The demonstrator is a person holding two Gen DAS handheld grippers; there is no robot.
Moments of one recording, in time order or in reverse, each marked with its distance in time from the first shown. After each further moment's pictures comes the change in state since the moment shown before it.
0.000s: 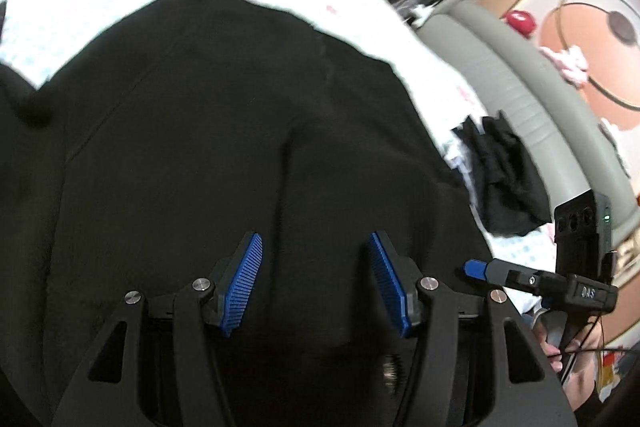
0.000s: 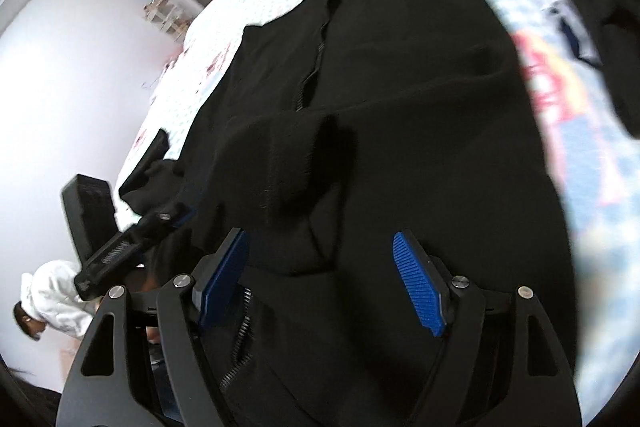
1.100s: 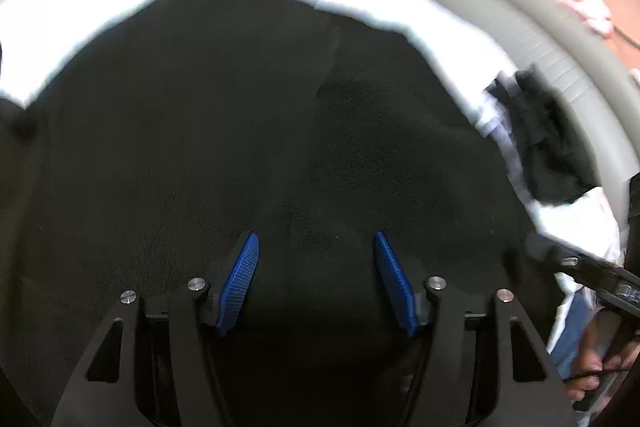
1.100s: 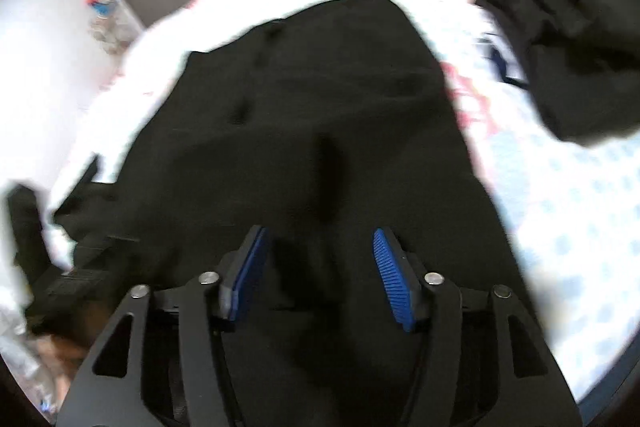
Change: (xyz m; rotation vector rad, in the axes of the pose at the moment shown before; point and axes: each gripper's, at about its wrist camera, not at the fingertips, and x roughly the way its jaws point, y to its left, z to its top) left arm 0.039 -0.027 -0.015 0.084 0.054 0.151; right arm -0.006 0.013 -0.024 0.000 -0.156 -0.260
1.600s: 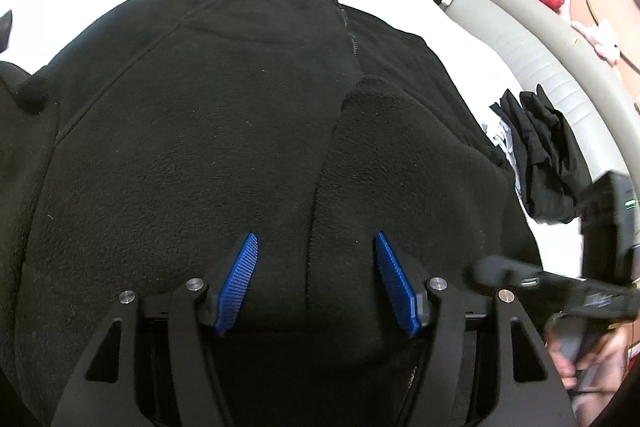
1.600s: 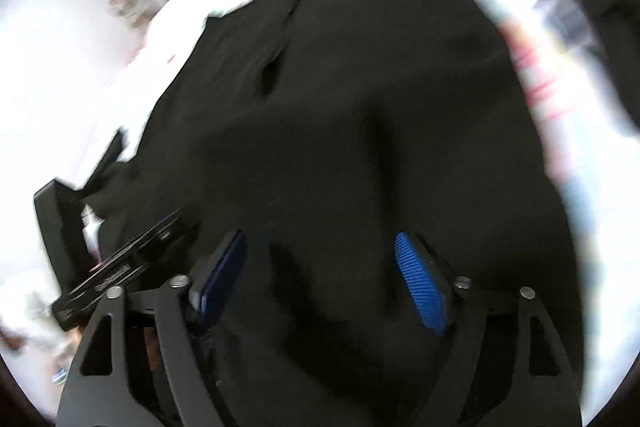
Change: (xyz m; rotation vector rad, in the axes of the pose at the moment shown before) left arm -0.007 0.019 -0.001 -0.054 -0.024 -0.016; right arm 0.064 -0.006 0.011 0.012 0.173 0.125
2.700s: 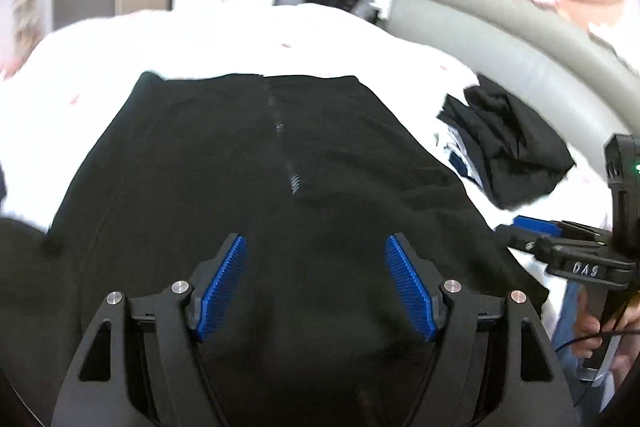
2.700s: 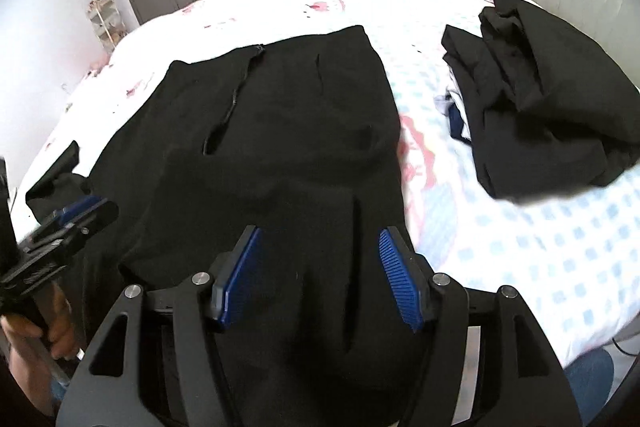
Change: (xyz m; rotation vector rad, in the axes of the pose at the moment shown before) left arm -0.035 -0.065 0.026 0.355 -0.126 0.032; right arm -0.086 -0.007 -0.023 -0.087 -0.257 -0.294
